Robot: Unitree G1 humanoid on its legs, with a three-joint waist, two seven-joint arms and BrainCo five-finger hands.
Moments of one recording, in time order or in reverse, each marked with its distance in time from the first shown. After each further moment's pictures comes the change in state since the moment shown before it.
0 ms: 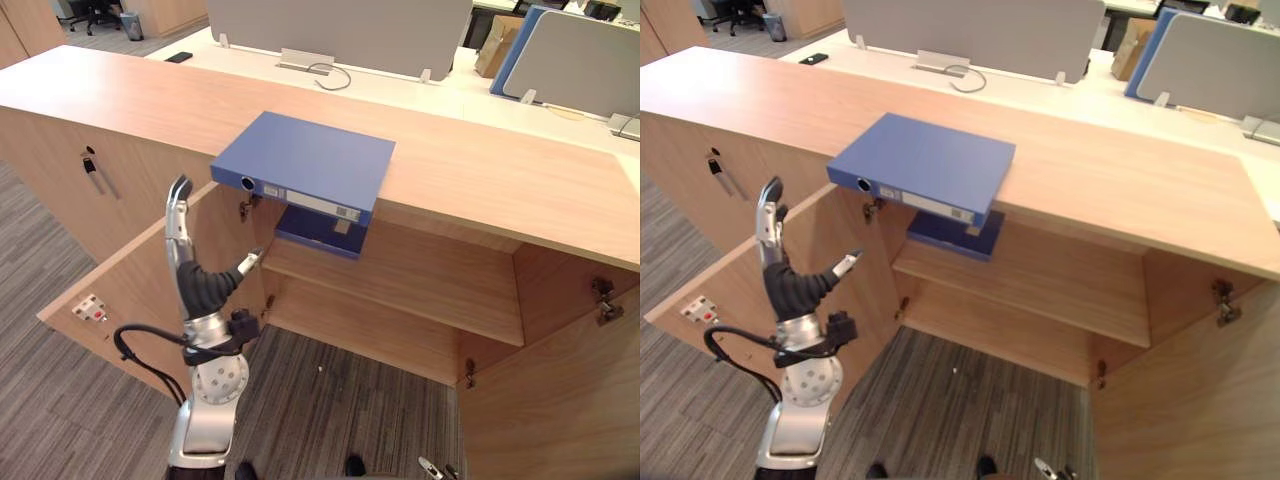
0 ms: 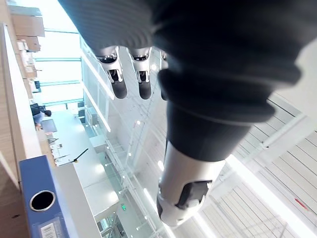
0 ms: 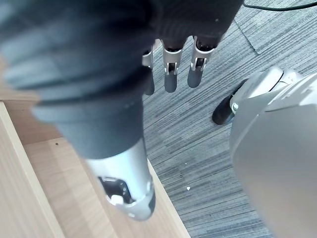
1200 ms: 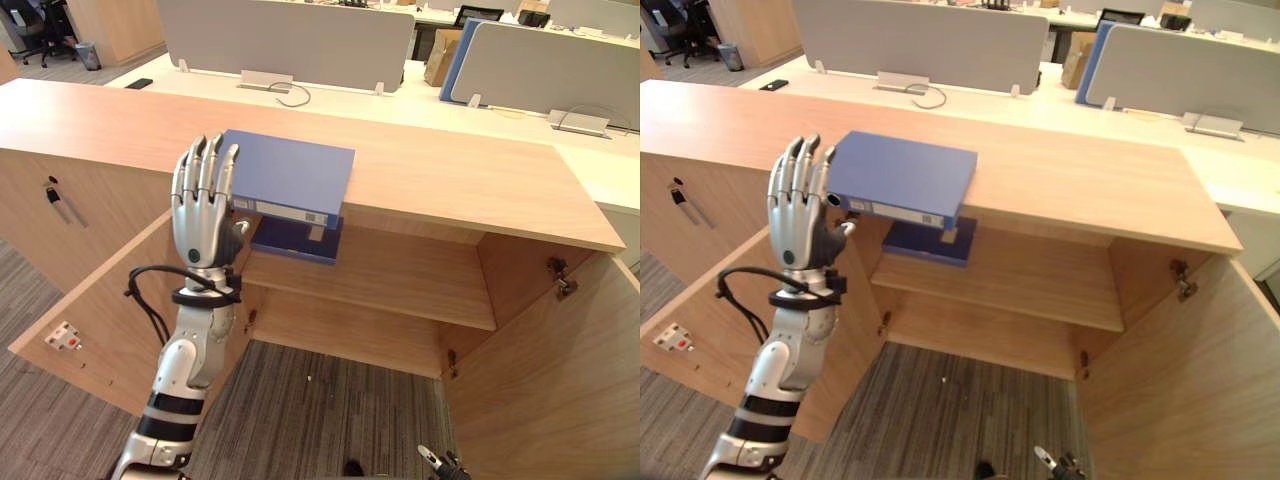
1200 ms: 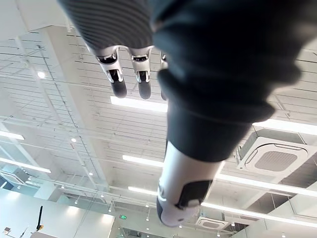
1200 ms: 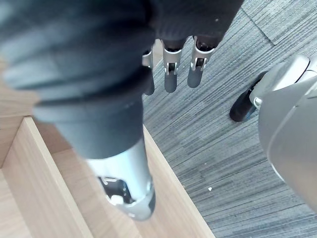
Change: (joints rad) left arm -0.303 0.241 -0.016 0.283 0.523 0.253 0.074; right arm -0.048 -0.003 -0.001 0.000 -0.039 -0.028 -0.029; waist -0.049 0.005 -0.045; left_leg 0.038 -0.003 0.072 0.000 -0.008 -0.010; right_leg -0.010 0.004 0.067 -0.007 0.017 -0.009
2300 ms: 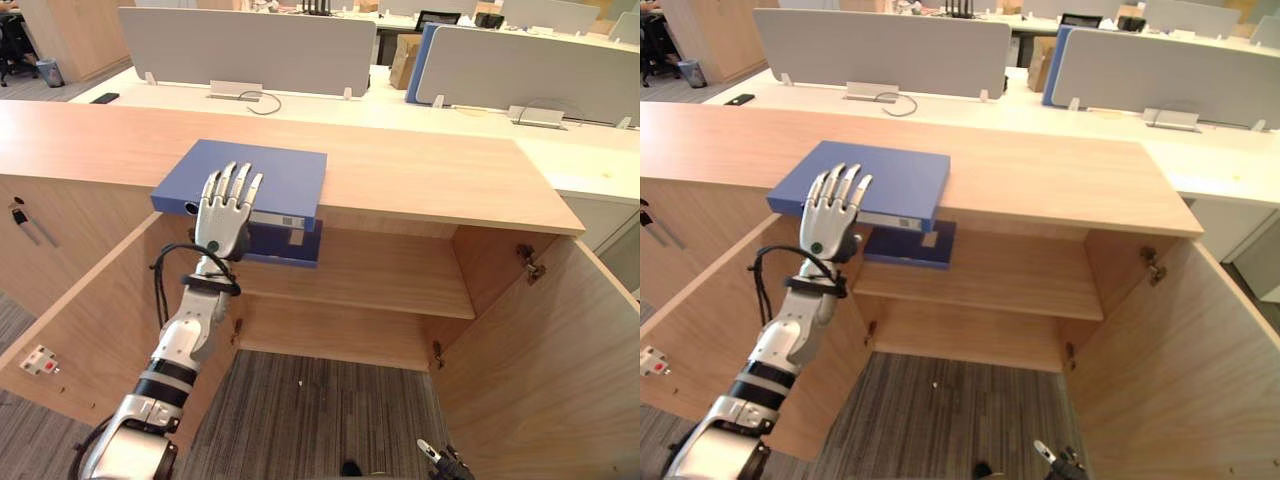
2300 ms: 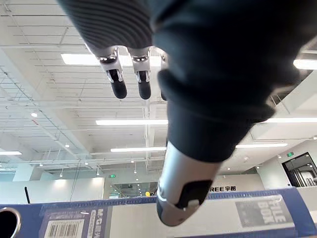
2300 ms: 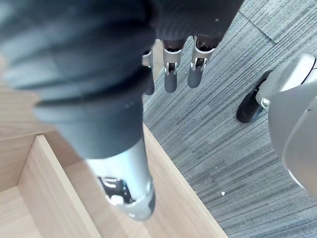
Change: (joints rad) left arm -0.163 0.122 -0.102 0.353 0.084 0.036 -0.061; right arm -0.024 -0.002 0.010 -0.003 0.000 -0.003 -0.027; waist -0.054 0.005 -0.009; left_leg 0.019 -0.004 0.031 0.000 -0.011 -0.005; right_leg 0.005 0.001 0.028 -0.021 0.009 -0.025
